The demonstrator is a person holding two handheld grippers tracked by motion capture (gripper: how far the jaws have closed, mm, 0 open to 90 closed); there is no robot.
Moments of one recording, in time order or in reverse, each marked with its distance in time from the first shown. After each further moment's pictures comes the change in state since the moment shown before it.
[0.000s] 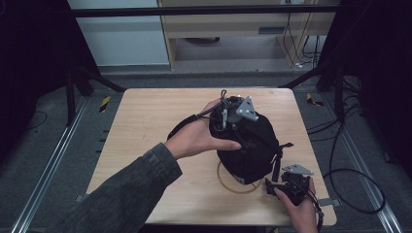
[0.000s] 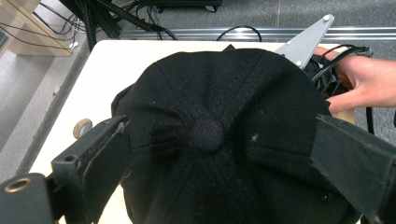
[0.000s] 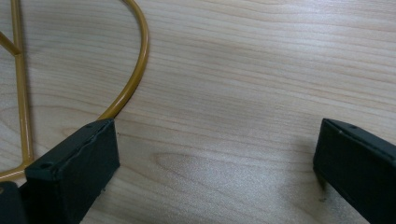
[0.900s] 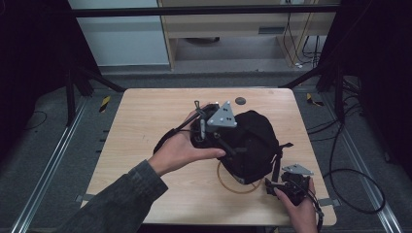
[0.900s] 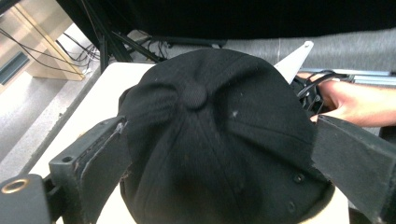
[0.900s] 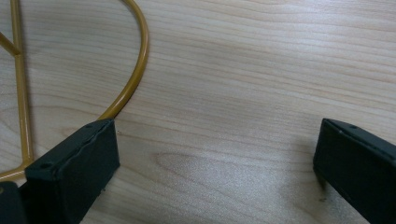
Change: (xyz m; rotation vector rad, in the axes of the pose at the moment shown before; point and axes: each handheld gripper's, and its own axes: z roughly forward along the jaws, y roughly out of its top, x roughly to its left) left arm -0.015 -0.040 -0.029 -0.178 0.040 -0.063; right arm 0.000 0.000 0.000 0.003 -0.001 0.005
